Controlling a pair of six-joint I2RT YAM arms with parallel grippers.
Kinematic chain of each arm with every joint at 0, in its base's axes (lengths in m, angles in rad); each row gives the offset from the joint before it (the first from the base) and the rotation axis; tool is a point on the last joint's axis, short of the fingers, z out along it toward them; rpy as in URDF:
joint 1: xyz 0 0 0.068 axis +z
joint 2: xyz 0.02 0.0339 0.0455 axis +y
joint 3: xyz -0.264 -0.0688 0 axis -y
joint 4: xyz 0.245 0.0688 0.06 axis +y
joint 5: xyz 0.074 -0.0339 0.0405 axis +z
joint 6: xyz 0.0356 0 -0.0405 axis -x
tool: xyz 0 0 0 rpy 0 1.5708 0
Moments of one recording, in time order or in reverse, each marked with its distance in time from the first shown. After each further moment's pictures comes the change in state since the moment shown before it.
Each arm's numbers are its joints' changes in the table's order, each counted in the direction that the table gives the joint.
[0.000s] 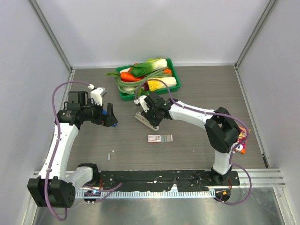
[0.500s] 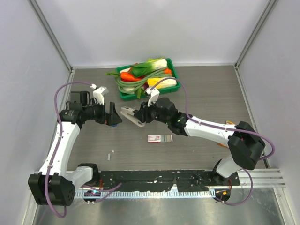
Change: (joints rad) left arm -0.055 0.027 -0.018 -0.078 -0.098 0.066; right arm 0.058 -0.341 -0.386 -0.790 0.066 -0.523
